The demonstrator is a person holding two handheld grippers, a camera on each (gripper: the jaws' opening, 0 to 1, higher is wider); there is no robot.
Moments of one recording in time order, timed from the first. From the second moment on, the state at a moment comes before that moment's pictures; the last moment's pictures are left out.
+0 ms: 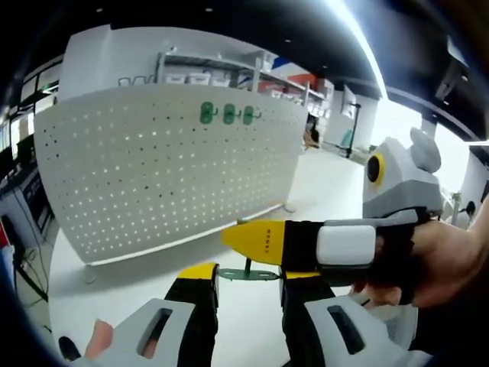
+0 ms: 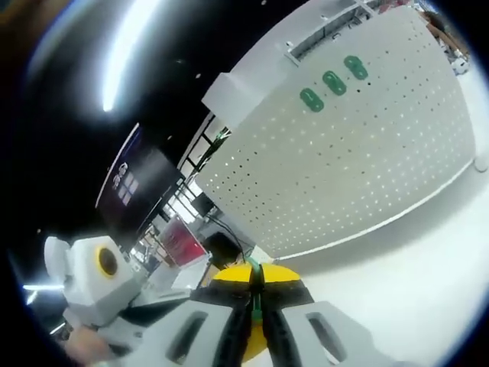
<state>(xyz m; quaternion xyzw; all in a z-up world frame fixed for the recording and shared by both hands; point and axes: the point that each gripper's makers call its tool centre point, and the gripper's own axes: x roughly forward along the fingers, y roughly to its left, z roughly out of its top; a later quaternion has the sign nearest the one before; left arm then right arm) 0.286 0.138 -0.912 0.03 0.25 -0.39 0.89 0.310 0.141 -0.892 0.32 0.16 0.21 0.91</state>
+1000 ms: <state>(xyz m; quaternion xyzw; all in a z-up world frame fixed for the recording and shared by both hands) 0.286 0.143 -0.925 0.01 0.26 -0.40 0.88 0.308 0.147 -0.905 0.27 0.20 0.24 0.91</state>
